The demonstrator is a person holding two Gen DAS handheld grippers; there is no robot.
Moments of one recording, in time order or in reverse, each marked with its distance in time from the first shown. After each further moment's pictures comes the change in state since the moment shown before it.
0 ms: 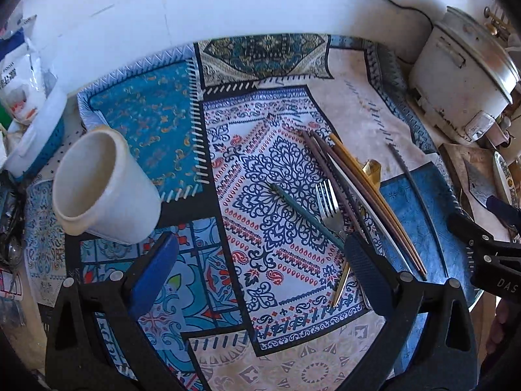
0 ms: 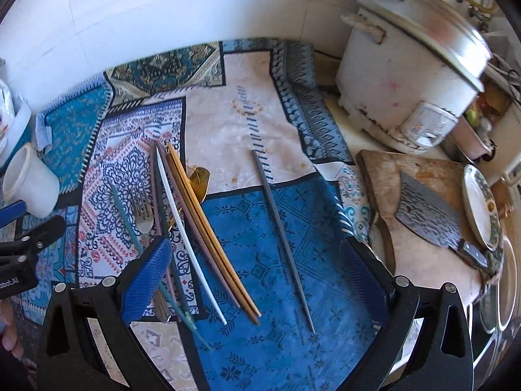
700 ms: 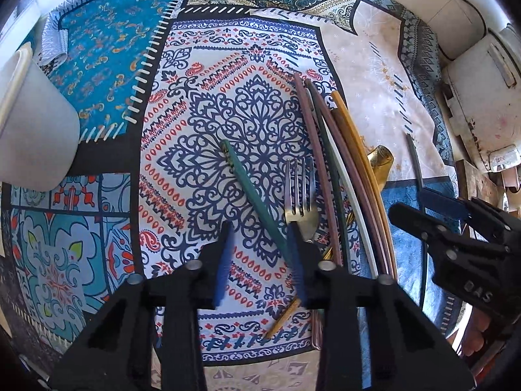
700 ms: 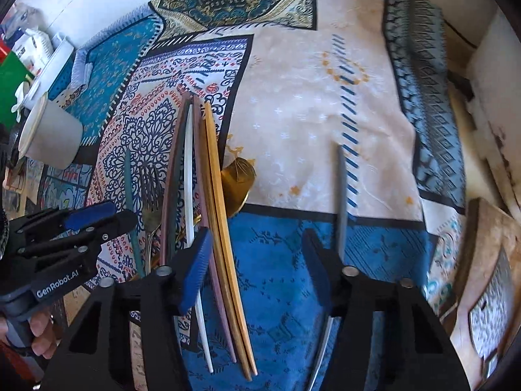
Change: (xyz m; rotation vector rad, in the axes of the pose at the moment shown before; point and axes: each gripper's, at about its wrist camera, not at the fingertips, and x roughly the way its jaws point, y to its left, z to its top) left arm 0.066 -0.028 0.003 -0.231 0.213 -0.042; right arm 0.094 0.000 0.040 -0.264 0.253 0.348
